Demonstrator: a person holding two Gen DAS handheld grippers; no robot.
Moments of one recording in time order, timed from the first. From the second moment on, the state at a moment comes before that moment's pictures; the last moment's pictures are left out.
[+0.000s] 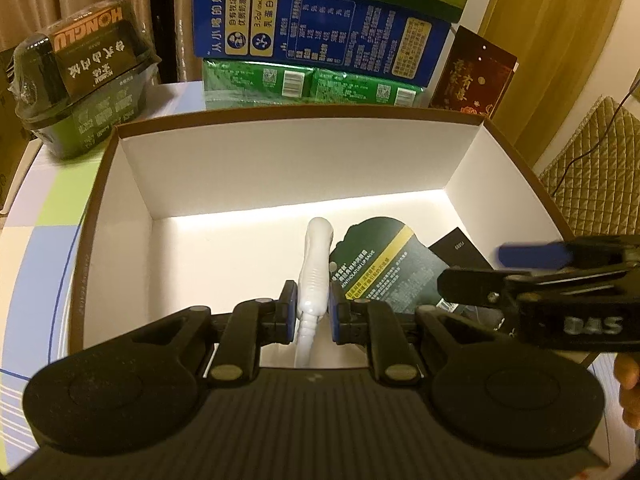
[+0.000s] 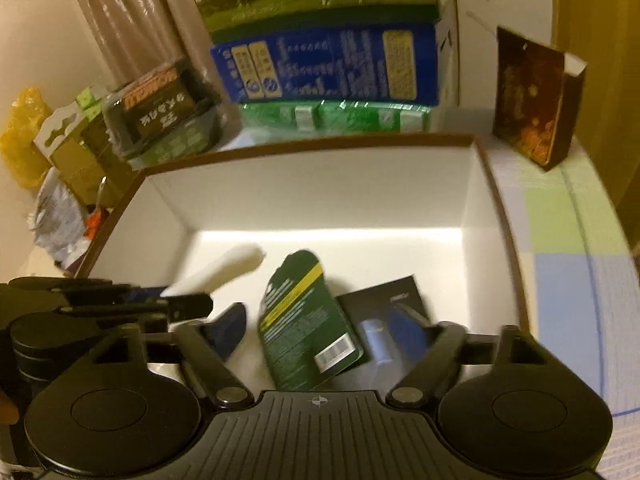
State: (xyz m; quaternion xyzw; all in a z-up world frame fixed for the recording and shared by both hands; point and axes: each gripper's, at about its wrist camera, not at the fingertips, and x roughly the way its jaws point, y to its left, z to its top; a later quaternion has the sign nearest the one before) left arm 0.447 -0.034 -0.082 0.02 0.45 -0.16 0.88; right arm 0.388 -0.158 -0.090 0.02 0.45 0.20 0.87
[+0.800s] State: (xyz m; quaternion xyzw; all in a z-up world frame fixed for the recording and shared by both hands) left arm 0.428 -0.003 -0.054 0.01 0.43 -0.15 0.89; right arm 0.364 -0.172 -0.077 -0.03 0.44 0.20 0.87
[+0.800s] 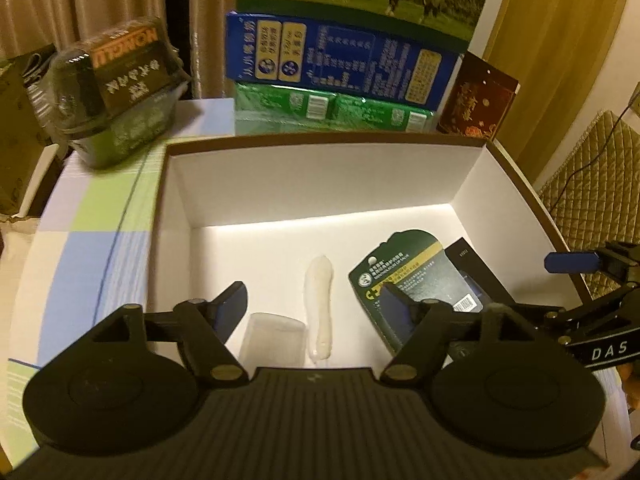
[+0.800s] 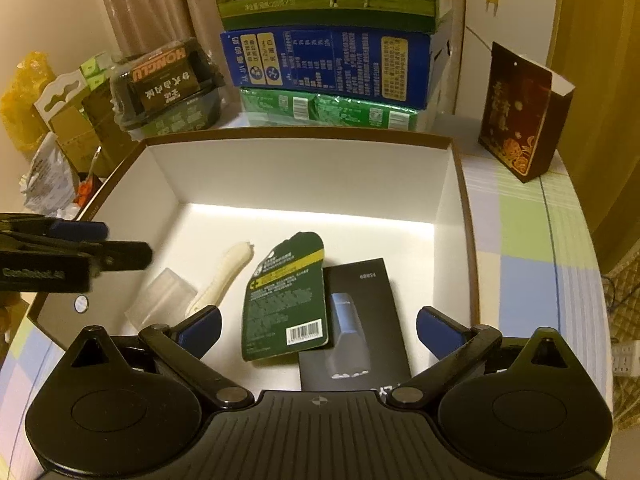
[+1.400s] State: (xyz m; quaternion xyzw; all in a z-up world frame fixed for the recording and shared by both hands) left arm 0.377 0.012 -0.018 0.03 0.40 -0.14 0.91; right arm 0.325 -0.194 -0.045 -0.02 0.41 0.19 0.89
